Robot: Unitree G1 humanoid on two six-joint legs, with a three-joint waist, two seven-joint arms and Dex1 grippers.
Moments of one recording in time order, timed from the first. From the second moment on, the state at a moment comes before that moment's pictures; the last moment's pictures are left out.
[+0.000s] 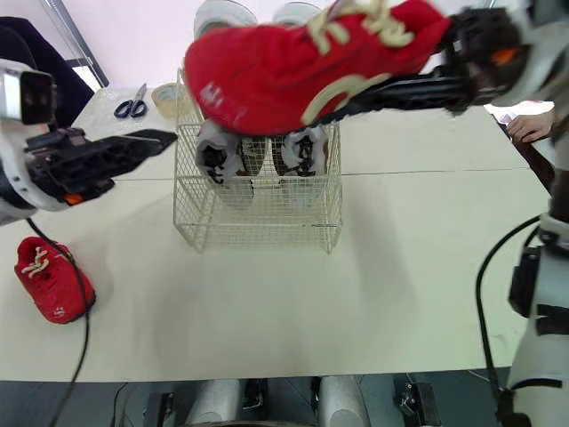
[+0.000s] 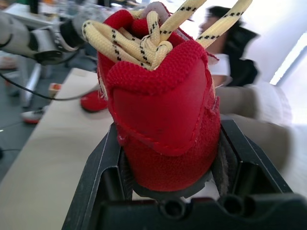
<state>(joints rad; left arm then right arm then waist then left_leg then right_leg) -0.58 1.01 0.30 -0.20 -1.89 1.06 -0.47 -1.17 -0.90 -0.06 0.12 0.69 0.53 1.51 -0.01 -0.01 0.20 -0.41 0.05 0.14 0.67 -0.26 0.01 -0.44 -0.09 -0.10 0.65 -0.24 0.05</state>
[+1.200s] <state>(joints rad) -0.67 0.79 0.26 -0.22 -1.97 1.06 -0.30 -1.08 -0.76 -0.05 -0.02 0.65 0.52 1.43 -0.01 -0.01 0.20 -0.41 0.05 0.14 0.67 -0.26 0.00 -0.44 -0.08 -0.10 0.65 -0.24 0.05</state>
